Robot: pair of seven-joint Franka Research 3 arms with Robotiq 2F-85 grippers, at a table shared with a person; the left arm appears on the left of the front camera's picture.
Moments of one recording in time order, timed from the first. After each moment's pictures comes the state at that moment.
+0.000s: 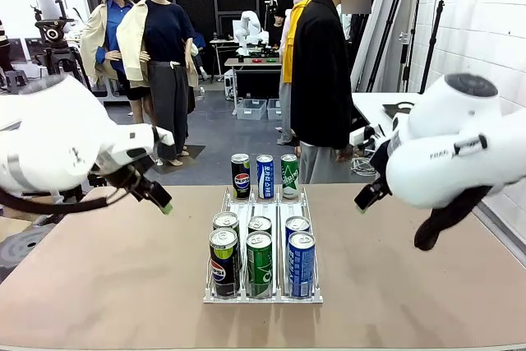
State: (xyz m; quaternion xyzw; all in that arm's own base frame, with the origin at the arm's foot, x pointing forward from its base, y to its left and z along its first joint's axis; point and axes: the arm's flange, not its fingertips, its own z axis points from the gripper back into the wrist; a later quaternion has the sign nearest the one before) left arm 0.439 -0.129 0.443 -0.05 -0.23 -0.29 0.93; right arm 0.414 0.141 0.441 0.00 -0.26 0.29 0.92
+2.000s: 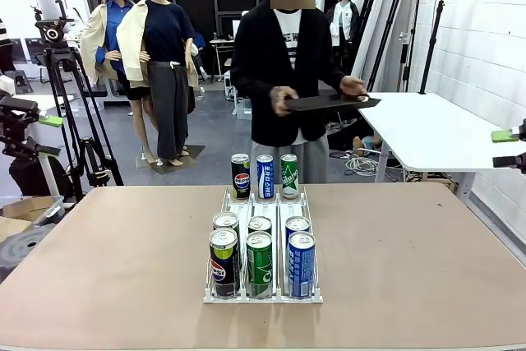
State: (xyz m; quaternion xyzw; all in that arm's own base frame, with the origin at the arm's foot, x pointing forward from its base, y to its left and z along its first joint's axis) left arm 0.491 0.164 0.504 -0.52 -0.19 -0.05 0.83; right arm 0.386 -0.174 0.471 0.52 -0.31 0.06 0.79
